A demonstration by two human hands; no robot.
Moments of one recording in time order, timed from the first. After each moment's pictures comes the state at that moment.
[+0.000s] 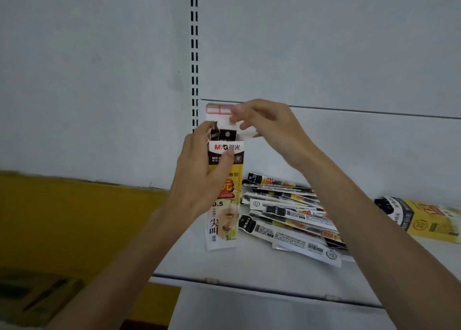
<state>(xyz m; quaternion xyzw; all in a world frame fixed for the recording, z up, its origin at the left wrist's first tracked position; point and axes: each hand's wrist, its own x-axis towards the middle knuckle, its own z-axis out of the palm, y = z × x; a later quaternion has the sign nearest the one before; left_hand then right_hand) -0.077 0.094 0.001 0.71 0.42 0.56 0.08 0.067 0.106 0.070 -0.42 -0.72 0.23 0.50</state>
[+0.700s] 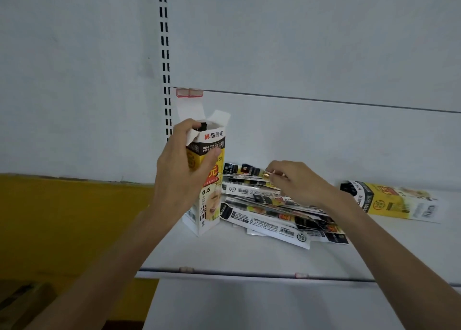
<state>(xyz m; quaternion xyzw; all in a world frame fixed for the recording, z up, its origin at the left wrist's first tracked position) -0.065 0.092 -0.015 0.70 0.39 0.58 0.14 0.161 0.090 -0.014 -0.63 -0.75 0.07 0.19</state>
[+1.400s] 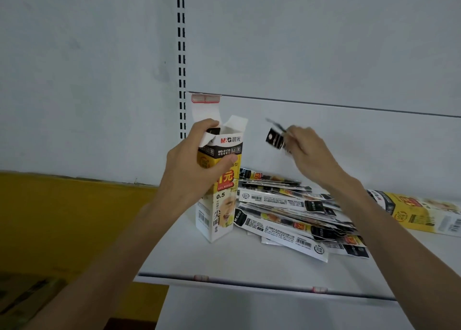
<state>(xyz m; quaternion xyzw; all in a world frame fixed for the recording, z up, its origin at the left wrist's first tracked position) -0.079 0.101 0.000 0.74 0.38 0.54 0.16 0.151 0.118 0.019 -0.51 -0.77 -0.07 0.38</state>
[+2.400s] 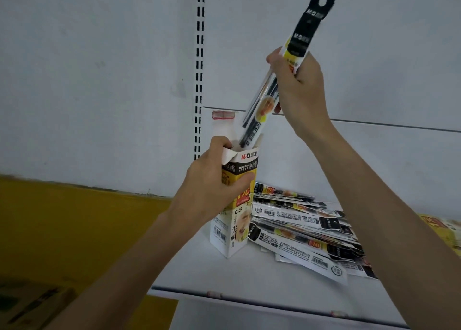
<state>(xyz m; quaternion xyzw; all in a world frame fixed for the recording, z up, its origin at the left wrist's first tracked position) -0.080 0.098 0.006 0.77 0.40 0.48 0.12 0.059 0.112 0.117 -0.37 -0.65 0.05 0.66</state>
